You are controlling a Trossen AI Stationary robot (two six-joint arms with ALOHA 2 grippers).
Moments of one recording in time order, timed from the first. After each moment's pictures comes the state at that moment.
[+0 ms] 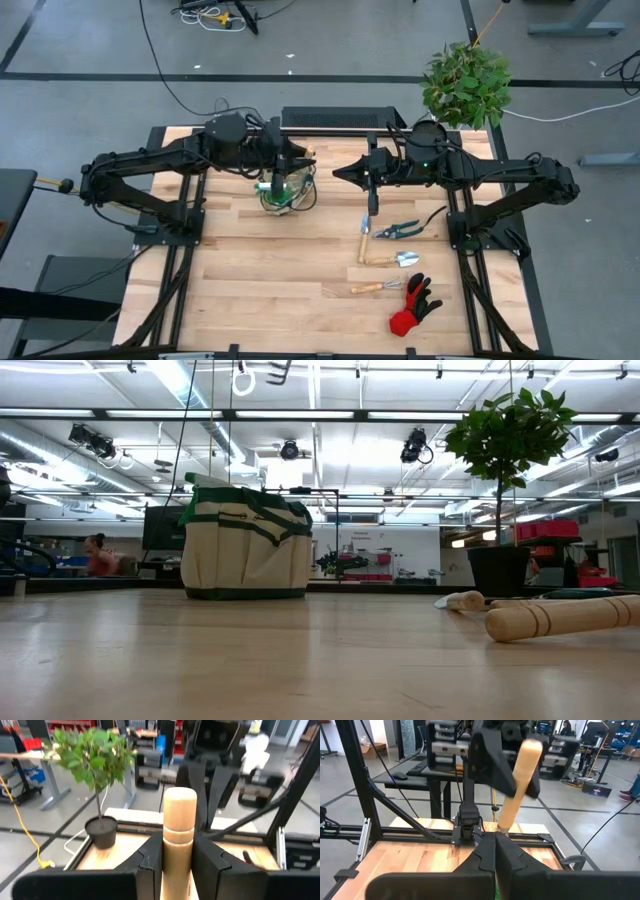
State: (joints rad) left arm 0.14 1.26 1.35 -0.24 0.02 -0.04; right arm -0.02 1.28 1.23 -0.07 -0.02 -0.09
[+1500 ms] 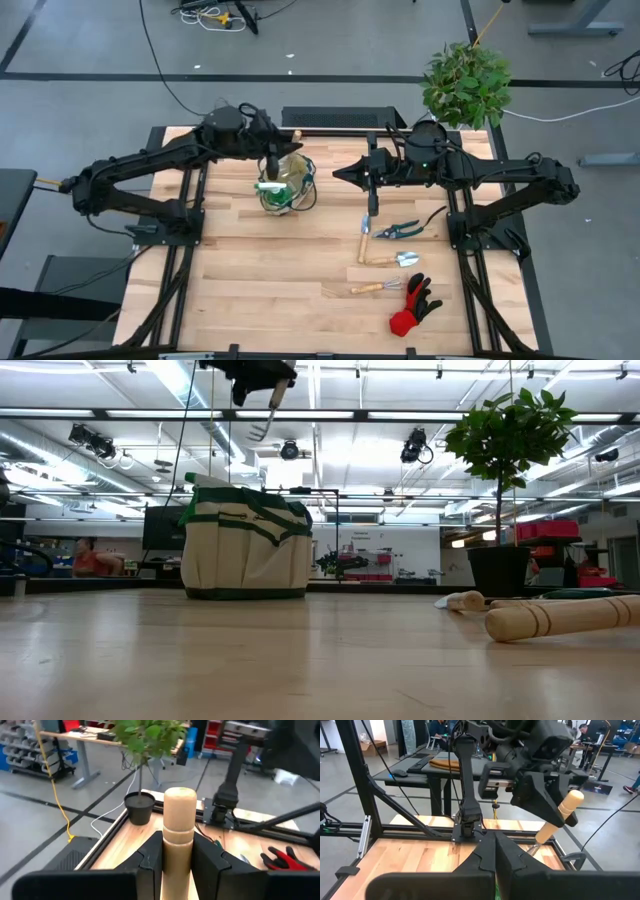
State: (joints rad) left arm 0.38 1.16 1.08 -0.11 0.09 -0.07; right arm -0.02 1.28 1.23 -0.09 -0.02 -0.08
